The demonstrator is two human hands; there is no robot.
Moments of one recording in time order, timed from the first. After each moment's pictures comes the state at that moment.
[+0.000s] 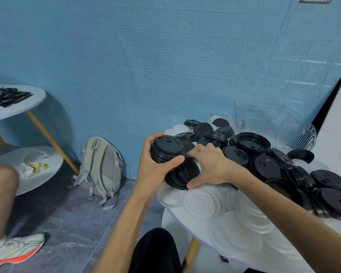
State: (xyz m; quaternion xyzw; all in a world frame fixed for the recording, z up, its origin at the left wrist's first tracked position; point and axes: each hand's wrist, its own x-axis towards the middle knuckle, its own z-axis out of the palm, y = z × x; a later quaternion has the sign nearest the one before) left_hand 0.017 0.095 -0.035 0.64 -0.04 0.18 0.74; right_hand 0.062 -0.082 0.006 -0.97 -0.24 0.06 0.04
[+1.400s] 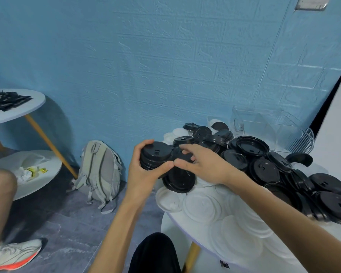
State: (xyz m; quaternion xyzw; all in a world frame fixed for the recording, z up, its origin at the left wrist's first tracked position) left_hand 0.013 0.115 -0.045 0.65 -0.03 0.21 0.73; right_hand 0.058 -0.073 0.012 -0.94 -0.24 0.04 0.24
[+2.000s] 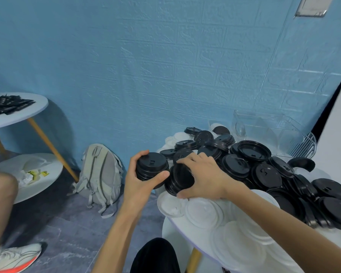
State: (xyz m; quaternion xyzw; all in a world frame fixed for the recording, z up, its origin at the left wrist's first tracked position) left_hand 0.009 0.127 -0.064 0.66 0.00 0.20 0.72; right_hand 0.061 -0.073 -0.012 -0.96 -0.29 -0.02 0.07
